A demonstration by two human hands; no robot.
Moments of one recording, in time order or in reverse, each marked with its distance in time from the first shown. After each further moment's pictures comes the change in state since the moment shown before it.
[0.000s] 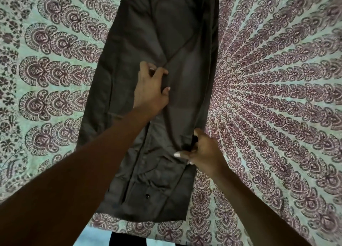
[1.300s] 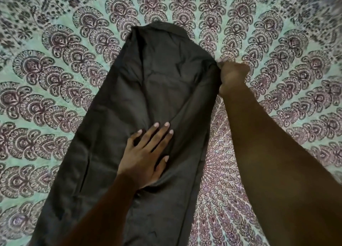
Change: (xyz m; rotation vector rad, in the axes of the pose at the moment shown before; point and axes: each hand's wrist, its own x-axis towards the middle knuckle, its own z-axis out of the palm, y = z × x) left_hand 0.055 -0.018 0.026 0.397 -0.128 0.306; right_hand 0.339 -0.192 -0.208 0.665 0.687 0.073
